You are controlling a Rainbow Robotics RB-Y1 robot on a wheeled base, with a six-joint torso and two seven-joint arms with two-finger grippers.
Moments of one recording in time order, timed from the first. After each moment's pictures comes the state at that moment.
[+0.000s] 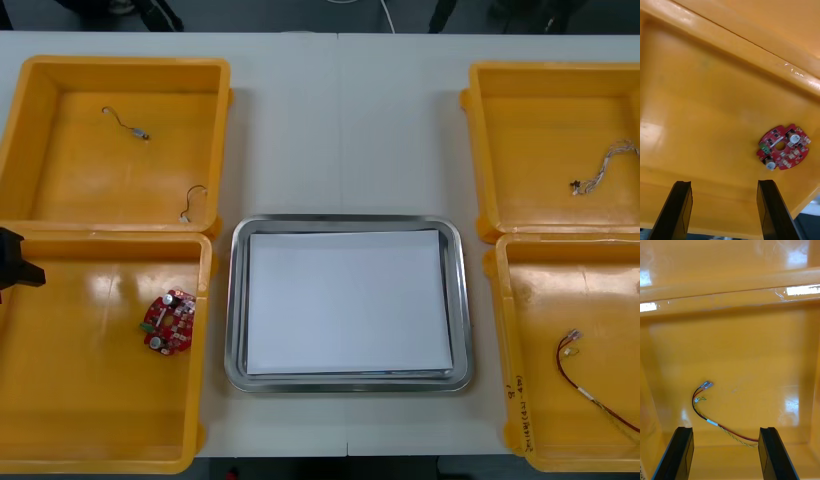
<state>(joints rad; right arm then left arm) 0.00 -0.83 -0.49 -2.13 -1.02 1.82 1.34 -0.14 0.83 0.33 -2.13 1.04 1.91 -0.83</state>
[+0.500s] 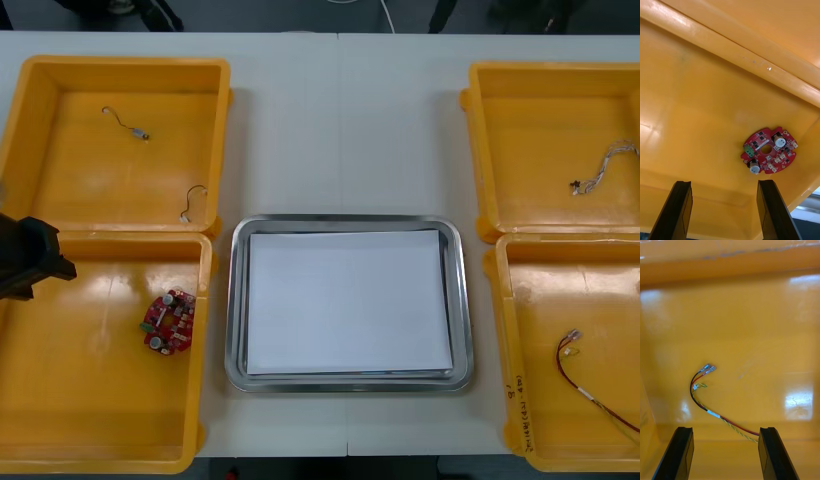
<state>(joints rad) 0.15 -0.83 -0.42 -2.16 -1.02 1.69 1.34 -0.22 0.83 0.19 -2.14 1.00 1.91 -0.70</state>
